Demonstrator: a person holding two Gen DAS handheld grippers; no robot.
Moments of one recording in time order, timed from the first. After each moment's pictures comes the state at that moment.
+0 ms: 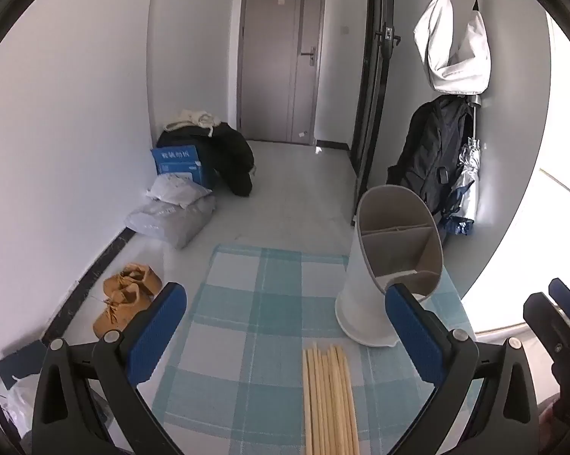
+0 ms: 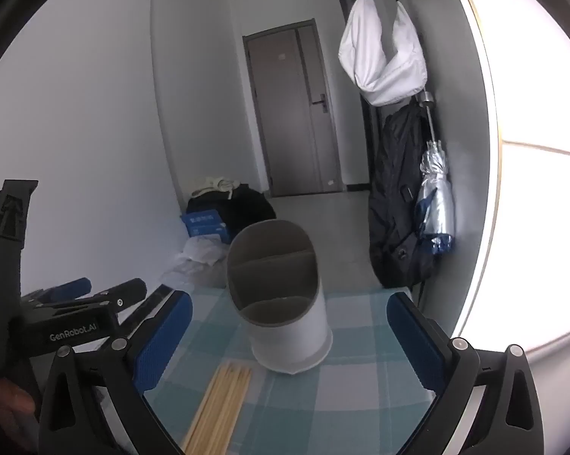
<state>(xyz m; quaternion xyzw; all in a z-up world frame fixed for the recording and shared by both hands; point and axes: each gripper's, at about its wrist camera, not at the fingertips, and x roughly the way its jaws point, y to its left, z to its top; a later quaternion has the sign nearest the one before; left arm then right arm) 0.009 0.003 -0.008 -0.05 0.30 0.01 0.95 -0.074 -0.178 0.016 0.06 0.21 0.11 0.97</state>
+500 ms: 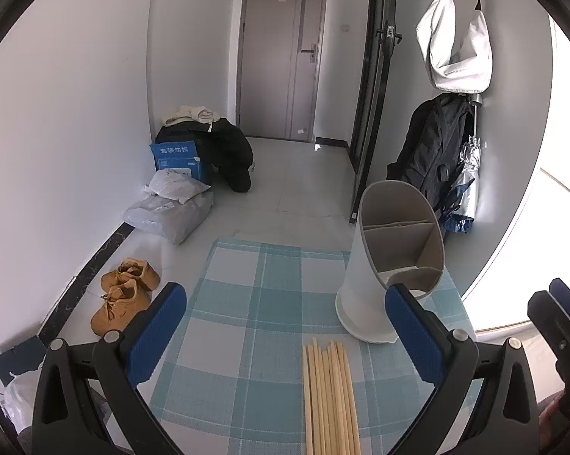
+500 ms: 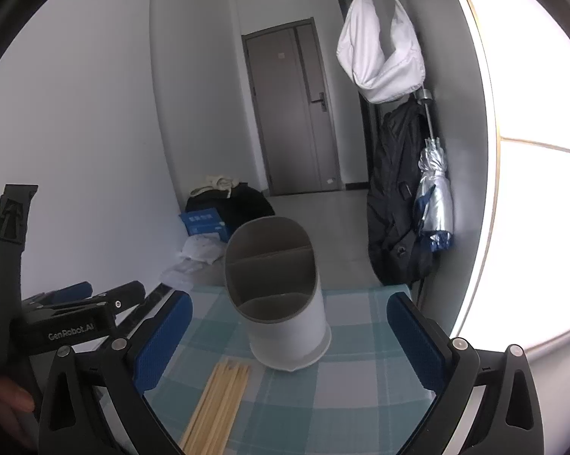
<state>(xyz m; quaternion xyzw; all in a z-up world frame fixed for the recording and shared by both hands) 0.006 0.003 -0.010 -0.05 0.30 0.01 0.95 -0.074 -0.179 0.017 0.06 0.21 0.11 0.97</state>
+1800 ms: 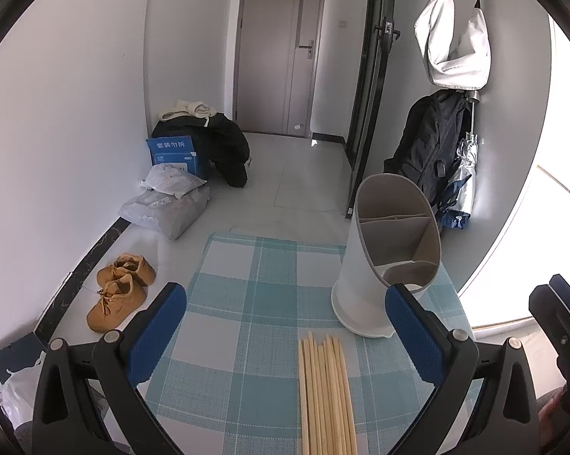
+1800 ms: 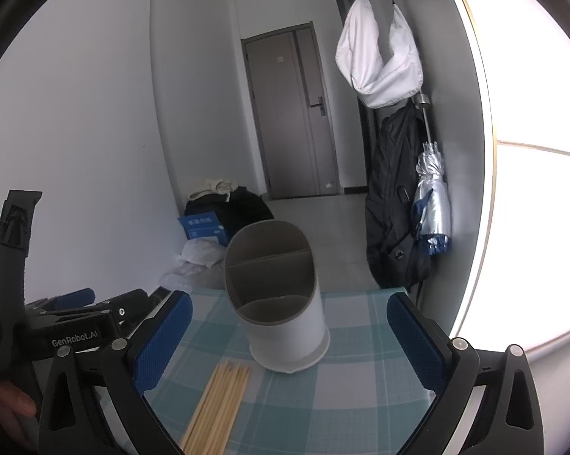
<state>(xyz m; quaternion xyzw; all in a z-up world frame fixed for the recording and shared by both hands) 0.005 0.004 -0.012 -0.05 0.31 0.00 0.95 -0.078 -0.179 0.018 0.06 0.21 0.11 0.97</state>
